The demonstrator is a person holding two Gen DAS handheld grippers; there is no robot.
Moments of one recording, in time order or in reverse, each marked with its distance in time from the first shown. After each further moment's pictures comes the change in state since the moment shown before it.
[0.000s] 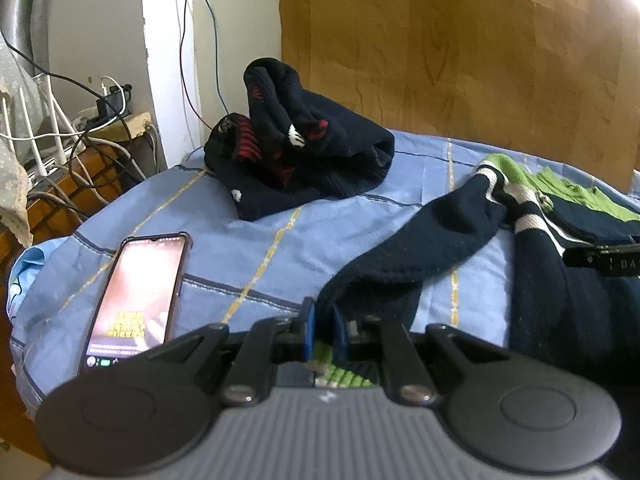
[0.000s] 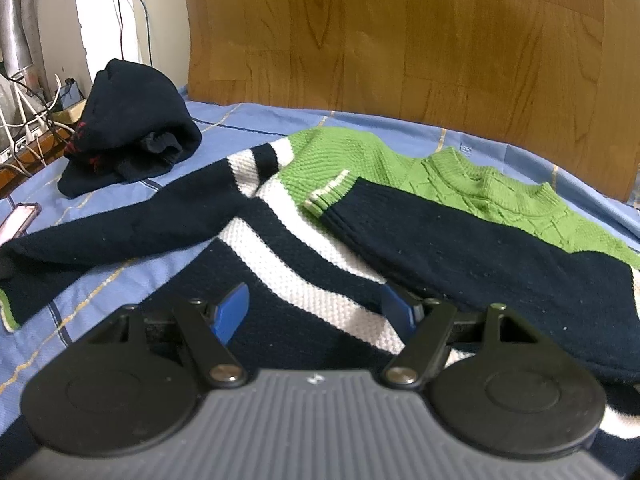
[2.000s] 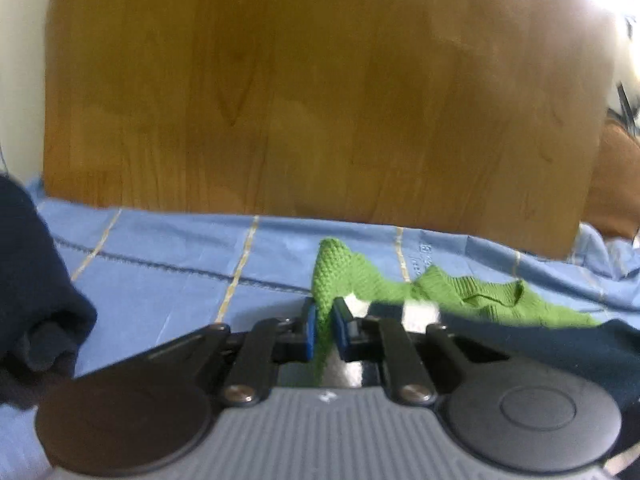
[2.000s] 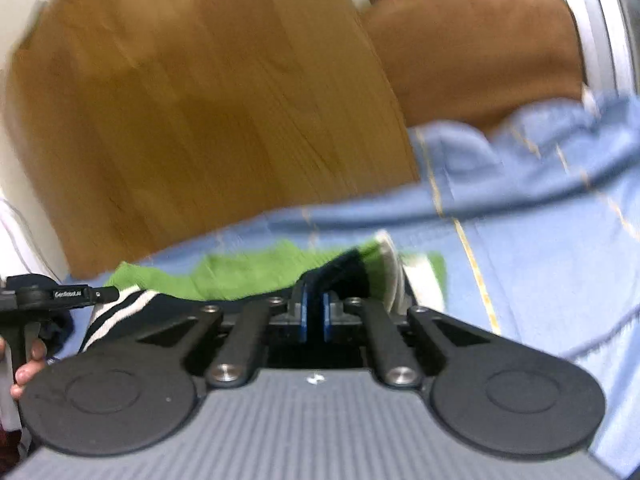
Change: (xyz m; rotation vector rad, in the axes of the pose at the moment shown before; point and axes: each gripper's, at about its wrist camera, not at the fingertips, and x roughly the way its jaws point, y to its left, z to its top) left arm 0.165 -0.185 0.138 0.066 -0.018 -0.326; right arm -0.078 -0.198 -0.032 0.444 -0.313 -0.150
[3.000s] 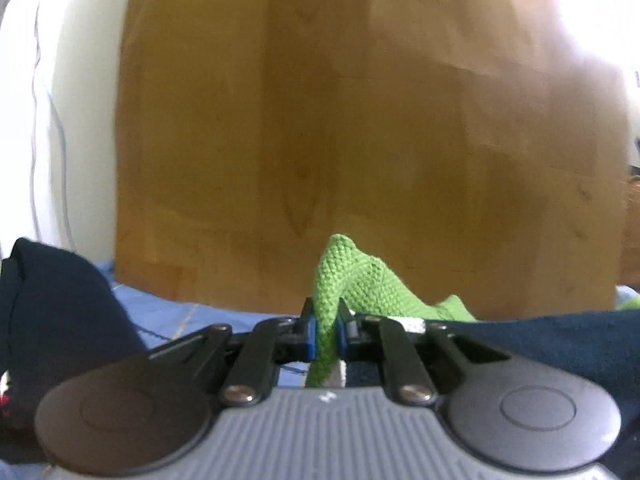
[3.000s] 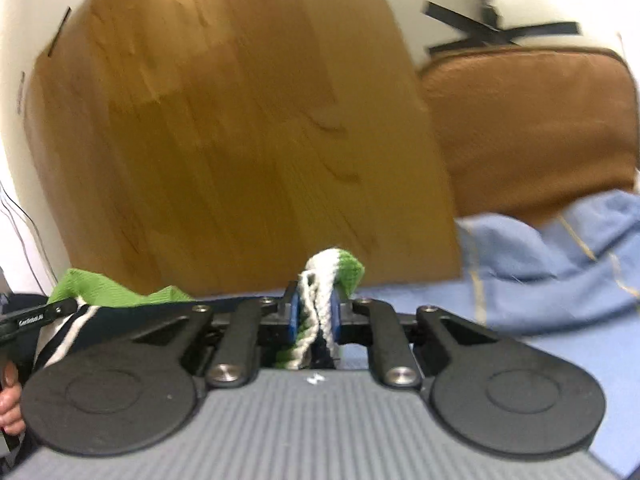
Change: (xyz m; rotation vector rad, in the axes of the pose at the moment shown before) left arm -0.045 0.001 0.002 0.020 -0.298 0.203; right arm 0.057 0.005 0.054 -0.093 -0.090 0.079
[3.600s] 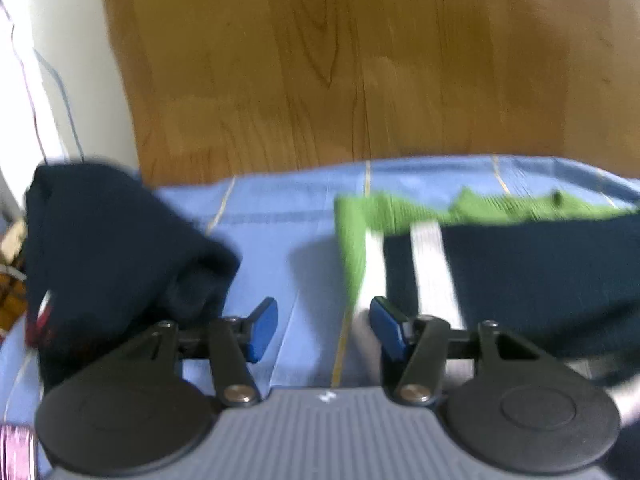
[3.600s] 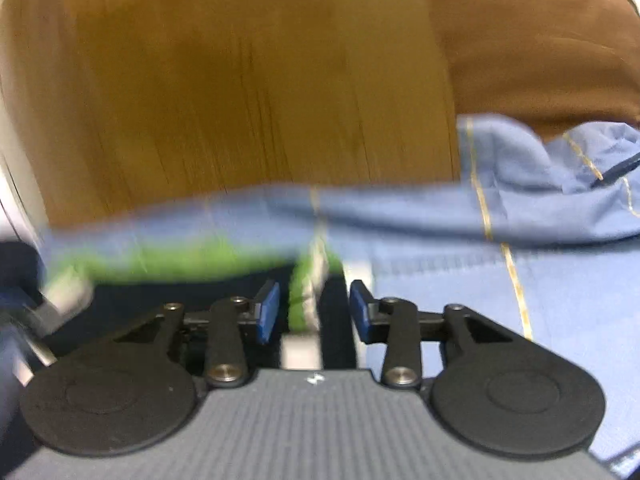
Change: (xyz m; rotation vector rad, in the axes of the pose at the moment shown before) left arm -0.013 0.027 -0.038 0.167 0.367 0.055; right arm 0.027 0.003 -0.065 -0.072 0.262 -0.109
